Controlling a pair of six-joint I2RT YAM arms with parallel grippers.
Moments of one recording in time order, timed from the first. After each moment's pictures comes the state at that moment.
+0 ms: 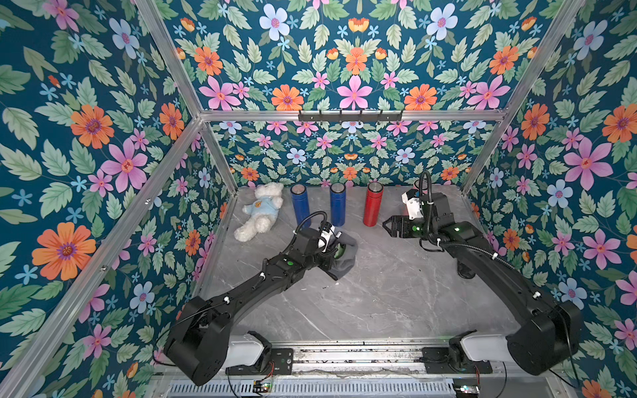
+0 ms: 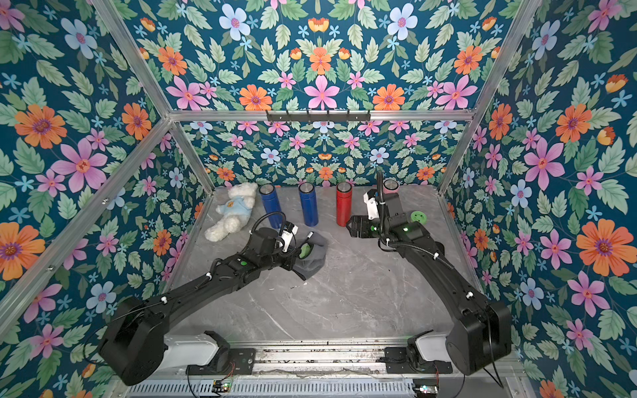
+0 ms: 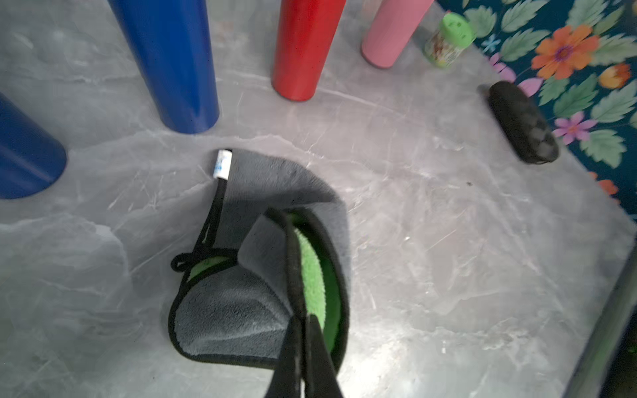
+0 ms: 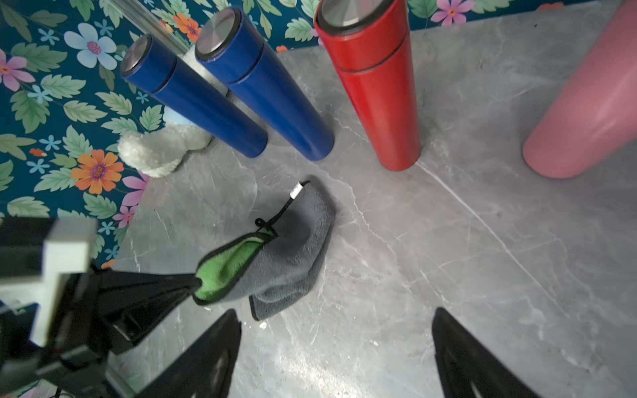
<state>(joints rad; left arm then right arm) -0.63 1.34 0.76 -0.10 0.11 -0.19 0.35 1.40 1.26 -0.55 -0.23 0.32</state>
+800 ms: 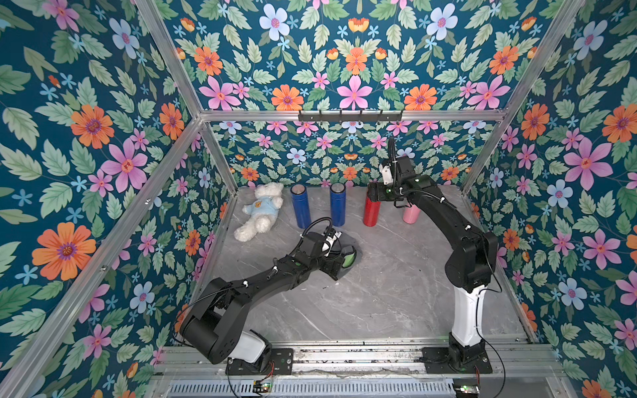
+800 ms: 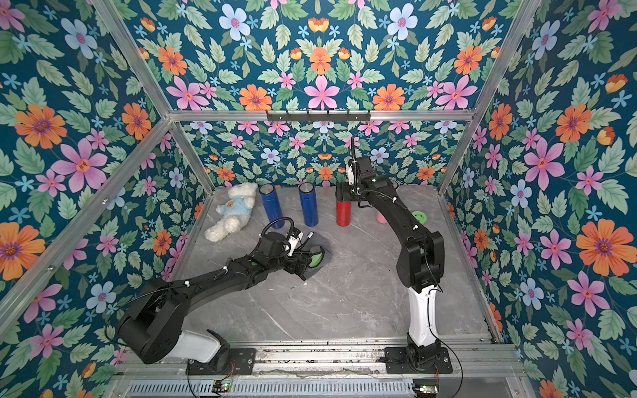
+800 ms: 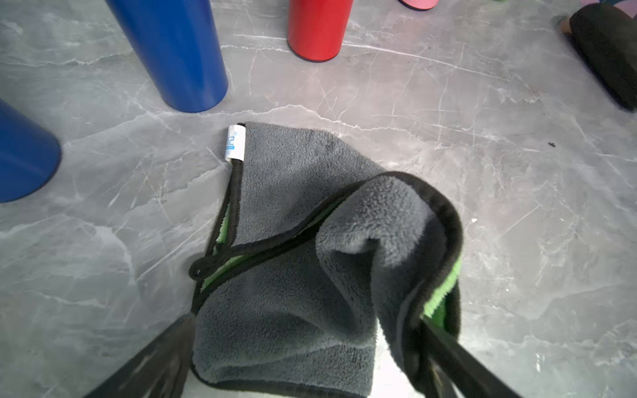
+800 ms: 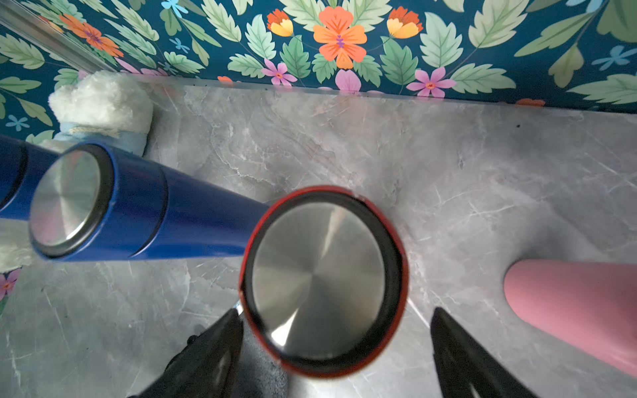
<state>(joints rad) -0.63 1.46 0.75 0.01 0.08 -0.08 0.35 2.09 2.08 -0.79 -0.10 0.21</state>
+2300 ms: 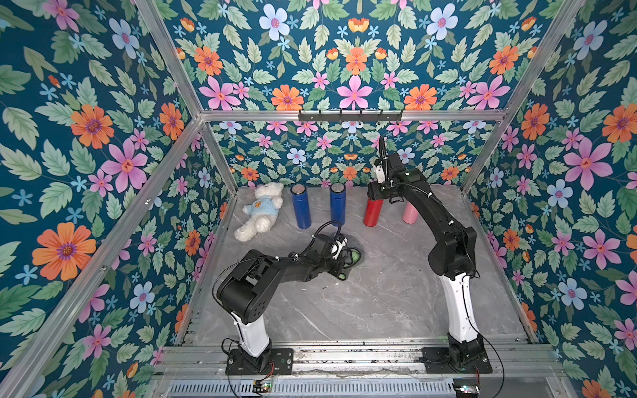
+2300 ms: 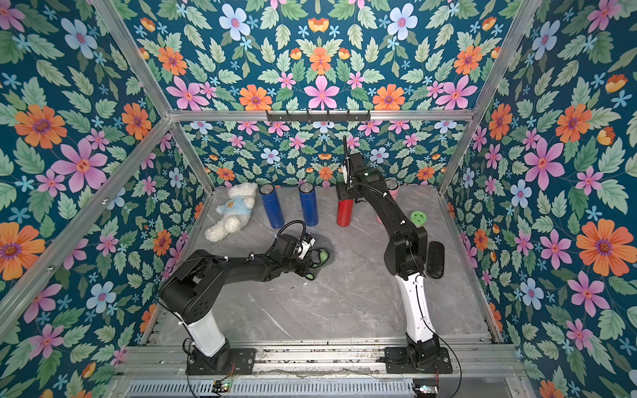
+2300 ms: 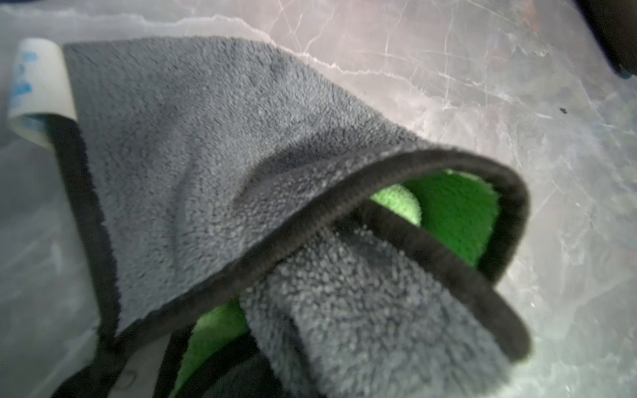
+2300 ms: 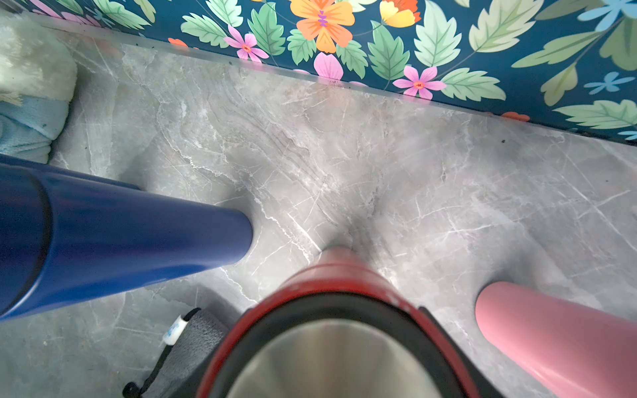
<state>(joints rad) -0.63 1.75 0.77 0.15 0.25 -0.13 0.36 2.31 2.39 -0.98 -0.02 0.11</state>
